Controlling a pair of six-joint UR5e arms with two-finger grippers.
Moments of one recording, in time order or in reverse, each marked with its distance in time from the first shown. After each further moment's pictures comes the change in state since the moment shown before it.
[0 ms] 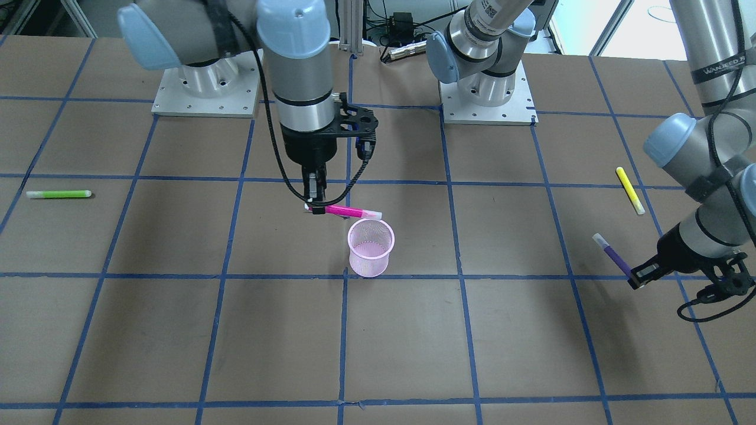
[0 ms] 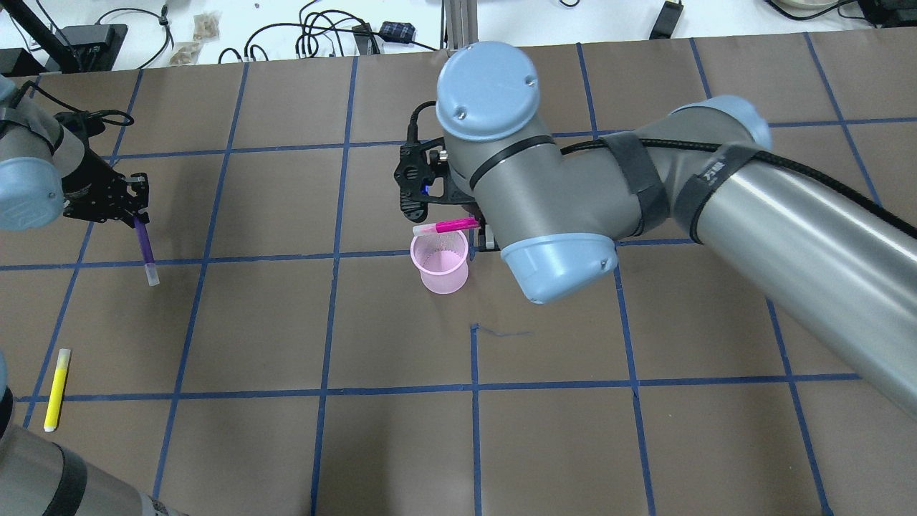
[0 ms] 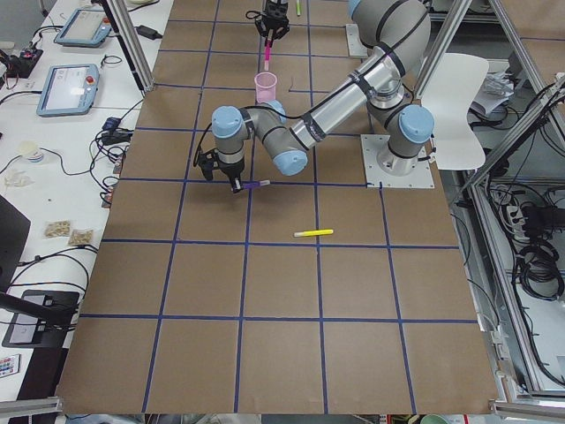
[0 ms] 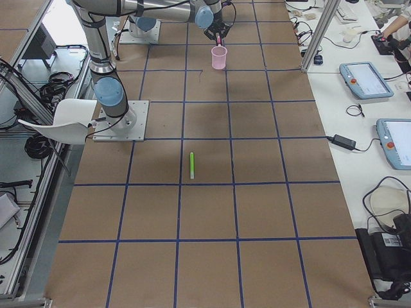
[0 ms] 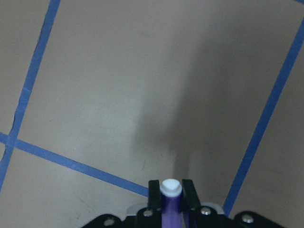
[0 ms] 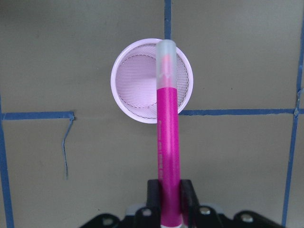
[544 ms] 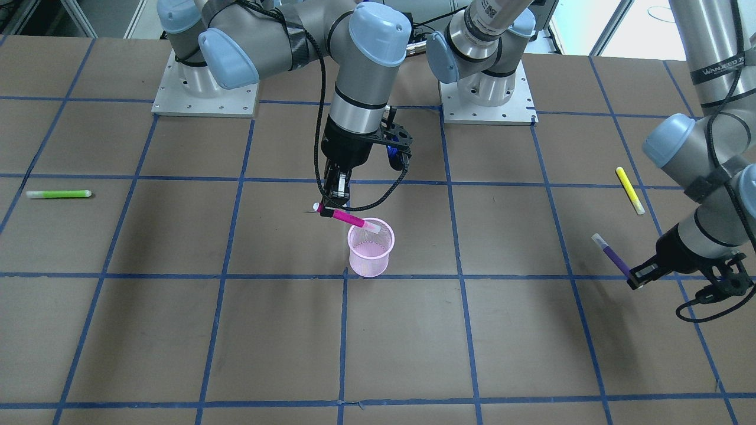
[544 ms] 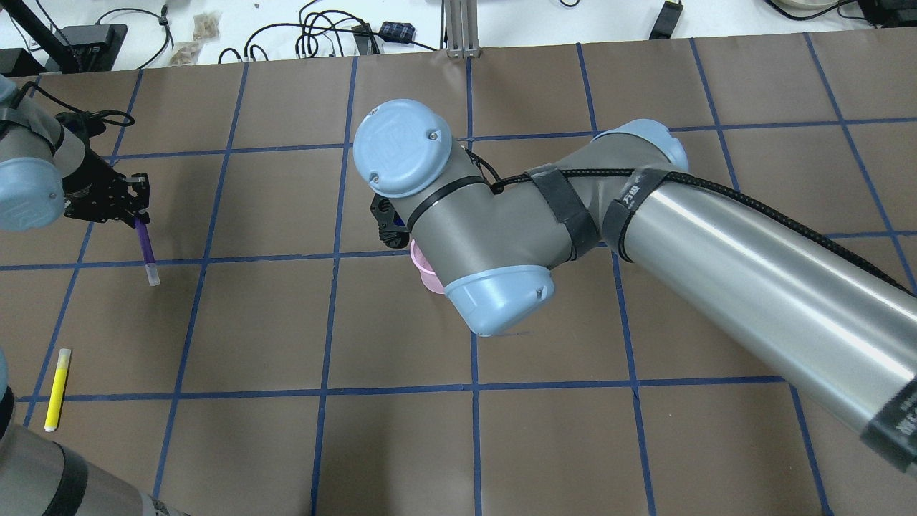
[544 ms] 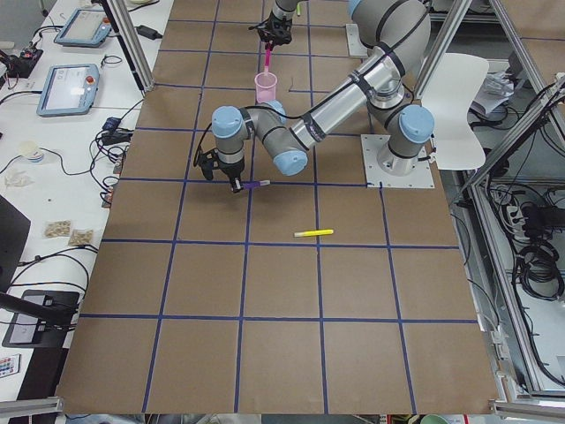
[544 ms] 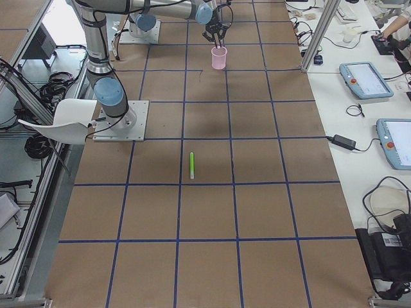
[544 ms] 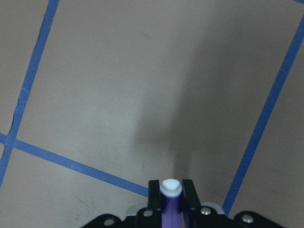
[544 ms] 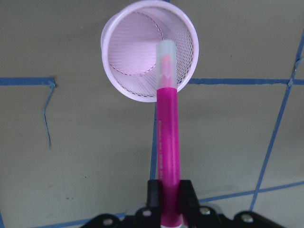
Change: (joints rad) left arm -0.001 -0.001 -0.001 0.001 0.000 0.000; right arm 0.085 0.056 -0.014 0.008 -0.257 0.038
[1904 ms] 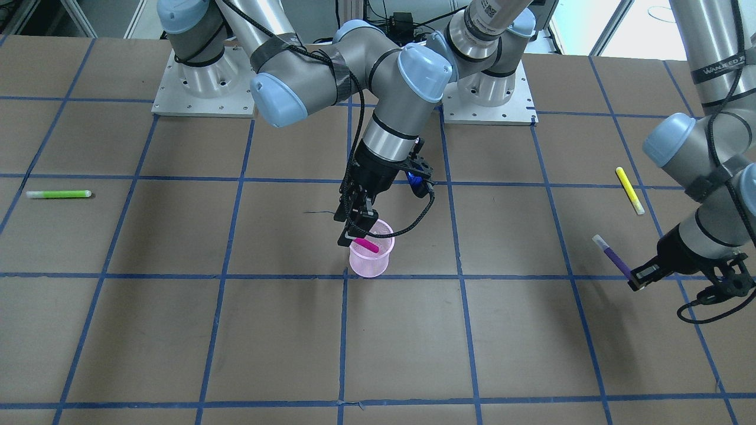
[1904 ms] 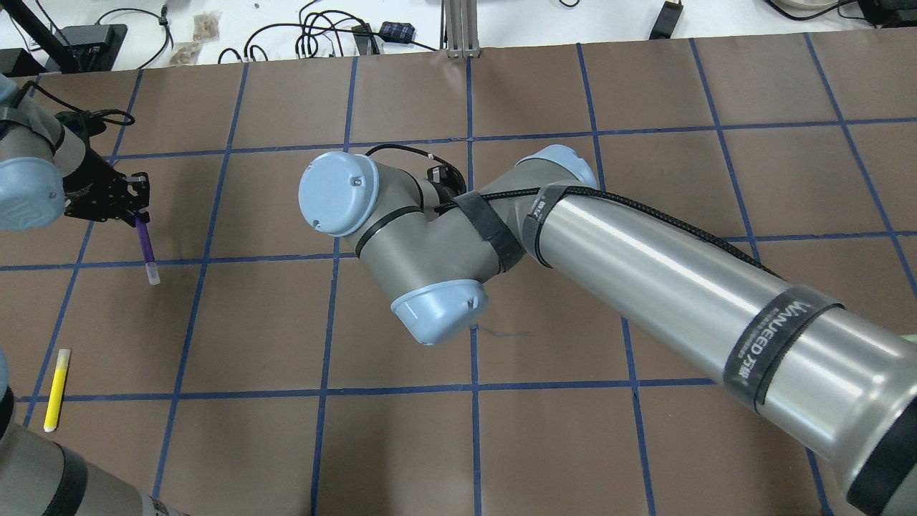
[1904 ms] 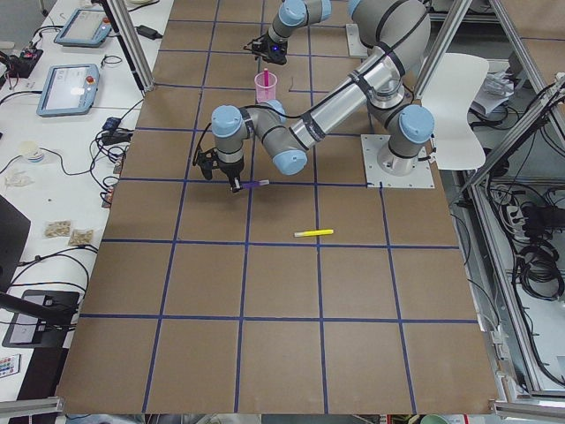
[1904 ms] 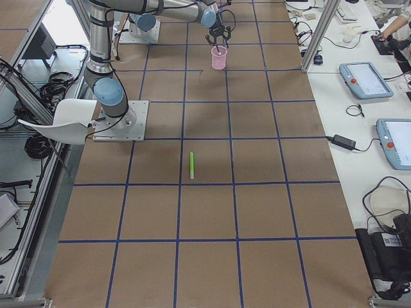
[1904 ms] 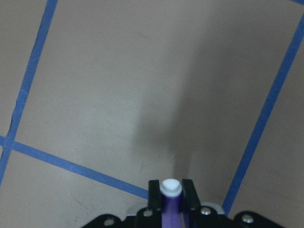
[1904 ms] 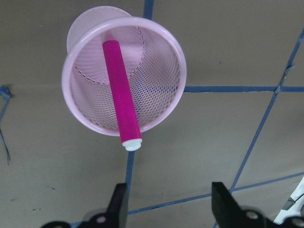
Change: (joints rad) left arm -0.012 0.008 0.008 0.001 -0.001 -0.003; right arm 0.067 0.134 -0.071 -0.048 -0.142 0.023
